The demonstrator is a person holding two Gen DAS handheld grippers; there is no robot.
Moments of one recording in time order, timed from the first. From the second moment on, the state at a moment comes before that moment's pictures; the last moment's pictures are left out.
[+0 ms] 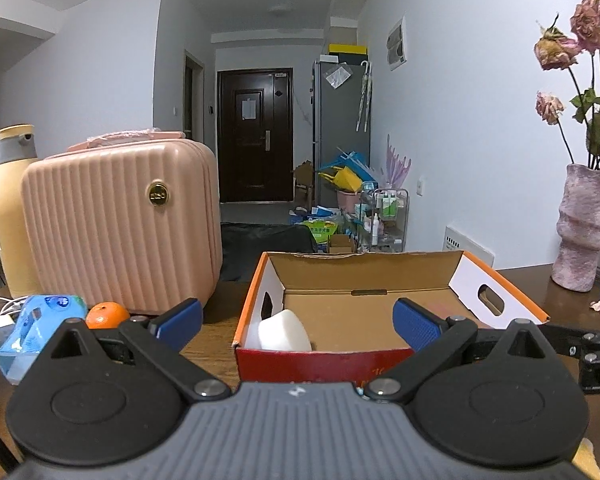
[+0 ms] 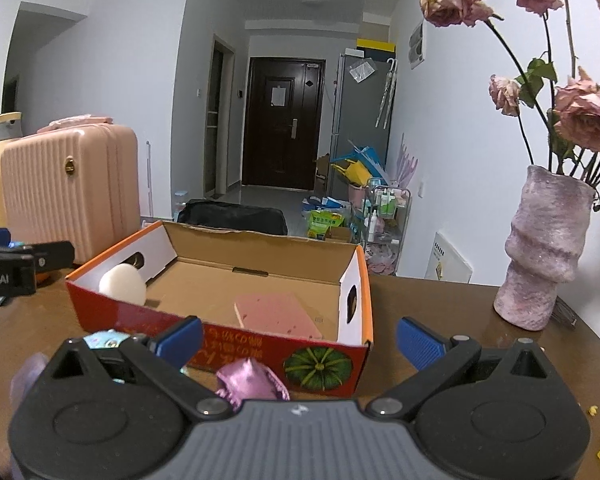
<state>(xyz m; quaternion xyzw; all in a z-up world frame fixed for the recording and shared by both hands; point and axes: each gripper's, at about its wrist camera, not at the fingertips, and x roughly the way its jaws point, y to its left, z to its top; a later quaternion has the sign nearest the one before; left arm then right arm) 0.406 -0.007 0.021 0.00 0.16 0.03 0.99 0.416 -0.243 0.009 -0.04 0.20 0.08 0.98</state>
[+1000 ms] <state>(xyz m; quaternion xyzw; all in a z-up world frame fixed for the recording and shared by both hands) 0.310 0.011 0.027 0.01 0.17 0.03 0.99 0.299 -0.229 -0.008 -0.06 0.20 0.09 0.97</state>
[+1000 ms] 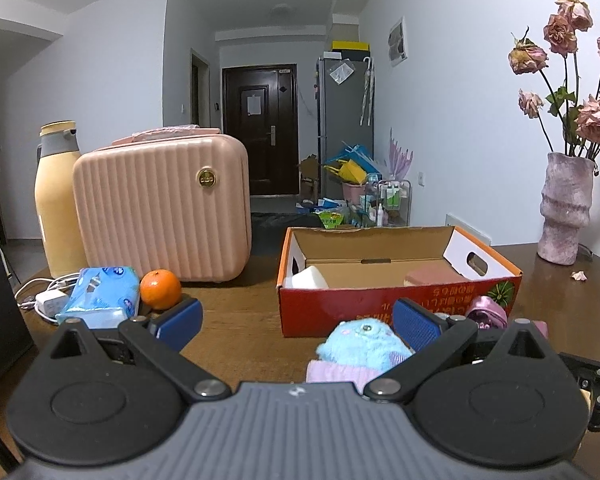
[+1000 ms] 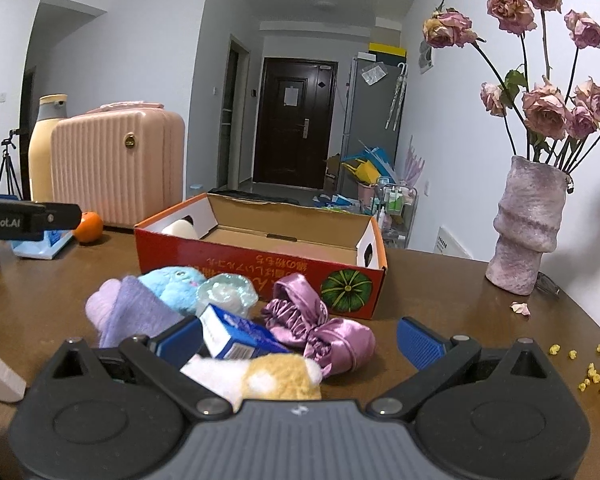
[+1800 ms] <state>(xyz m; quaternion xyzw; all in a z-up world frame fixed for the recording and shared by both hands) 0.245 0.031 -0.002 0.02 0.22 0.03 0.97 0.244 -0.238 -0.028 -0.03 0.22 0.08 0.97</state>
